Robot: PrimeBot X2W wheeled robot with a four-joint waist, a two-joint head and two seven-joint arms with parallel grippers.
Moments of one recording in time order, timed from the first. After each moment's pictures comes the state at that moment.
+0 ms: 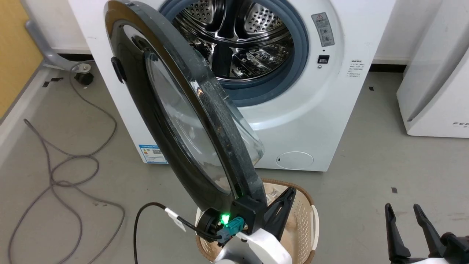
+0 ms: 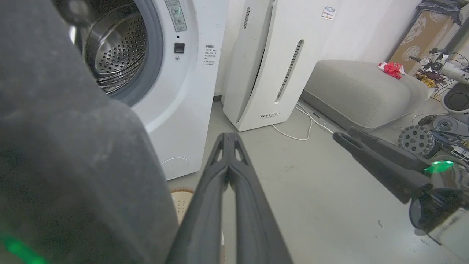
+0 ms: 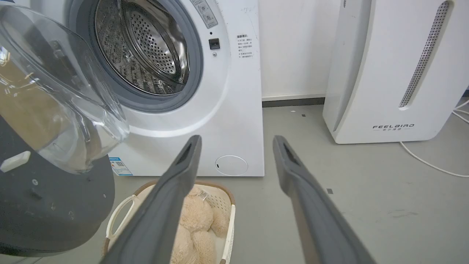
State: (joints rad) left arm -0.27 0.04 -0.74 0.17 -0.44 0.15 -0.05; right arm 0.14 -0.05 -0.12 0.00 0.18 0.13 -0.13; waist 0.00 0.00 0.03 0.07
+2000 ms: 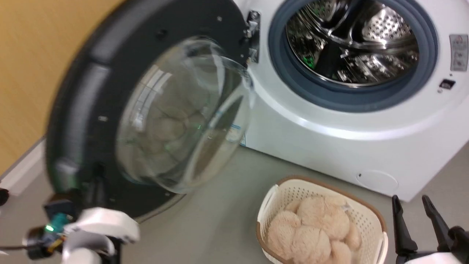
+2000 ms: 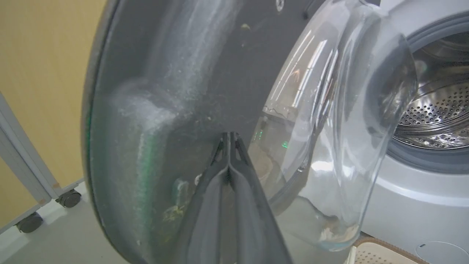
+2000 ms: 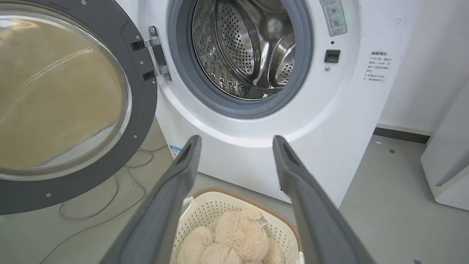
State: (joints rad) left arm -0.12 0.39 -0.28 0.09 -0.55 0.39 -0.20; right arm 0.14 -0.05 -0.14 -0.06 0.14 0.13 -0.11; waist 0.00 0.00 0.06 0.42
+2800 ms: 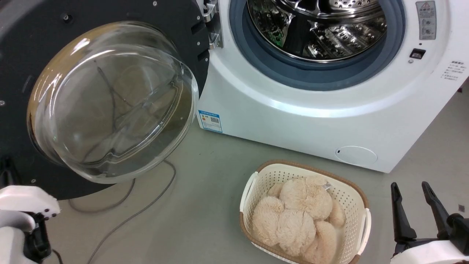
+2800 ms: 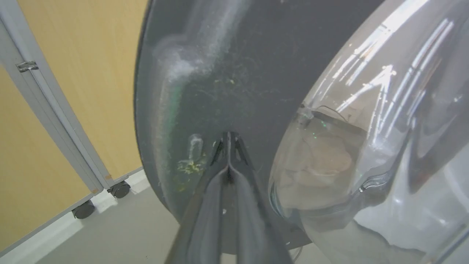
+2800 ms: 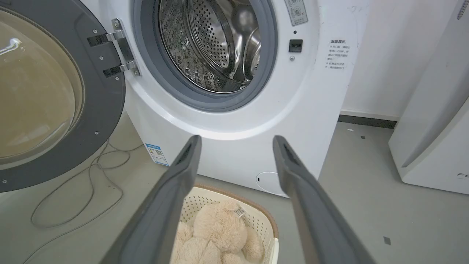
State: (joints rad) left arm -0.33 0.43 0.05 0.55 -0.54 0.22 -0.26; right arm 0.09 -0.05 -0.13 -0.08 0.11 0.13 -0.08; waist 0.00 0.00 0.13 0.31
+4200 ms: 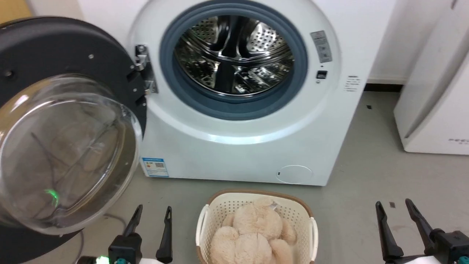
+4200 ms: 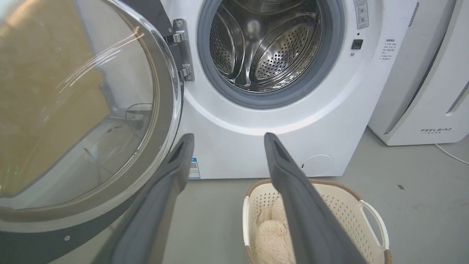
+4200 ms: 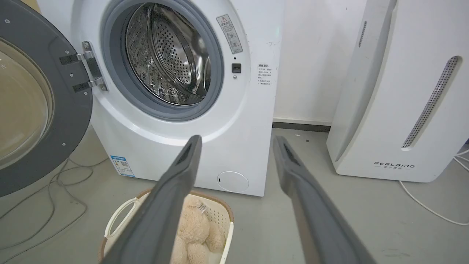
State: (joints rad) left arm 0.08 0.14 -0.17 0.11 -0.12 0.10 -0.19; right arm 0.15 -0.05 -0.09 -0.06 0.08 0.13 -0.09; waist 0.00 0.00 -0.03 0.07
